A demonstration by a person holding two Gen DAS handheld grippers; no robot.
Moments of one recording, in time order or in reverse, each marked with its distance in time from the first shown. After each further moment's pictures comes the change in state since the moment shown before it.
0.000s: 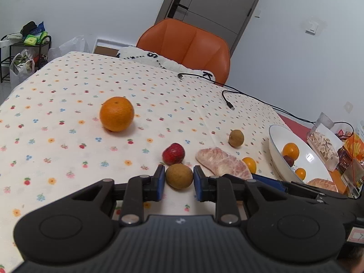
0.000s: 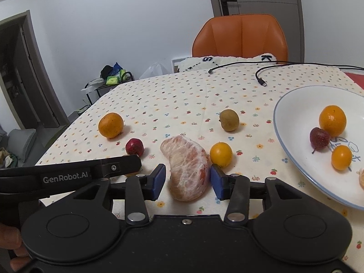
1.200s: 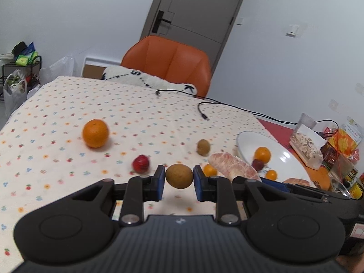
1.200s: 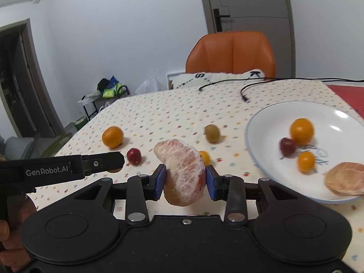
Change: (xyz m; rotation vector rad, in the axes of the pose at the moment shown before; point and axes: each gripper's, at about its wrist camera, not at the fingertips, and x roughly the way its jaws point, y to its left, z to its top) left arm -0.036 -0.046 0.001 0.079 -0.069 -0.039; right arm -0.054 -0.012 -0.001 0.011 -0.086 -0.033
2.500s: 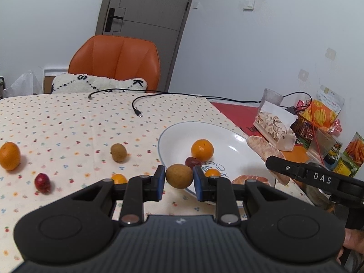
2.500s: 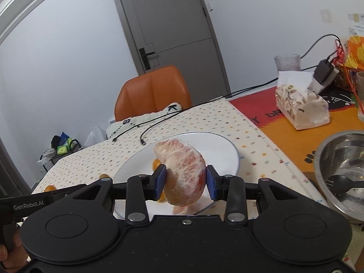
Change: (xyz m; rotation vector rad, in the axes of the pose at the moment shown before) left arm 0.056 -0.109 -0.001 0.163 0.050 -0.112; right arm -0.075 -0.142 -0.006 0.251 -0.187 -0.225
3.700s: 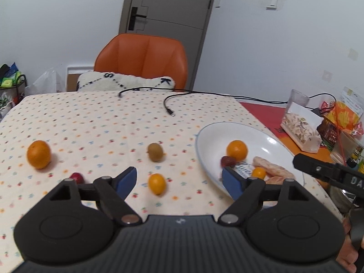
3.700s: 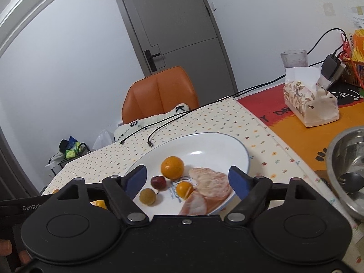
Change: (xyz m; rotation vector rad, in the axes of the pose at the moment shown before) left arm -0.010 0.027 0.002 -0.027 0.009 0.141; right arm 0.007 0.003 0.002 0.016 0.000 0.058
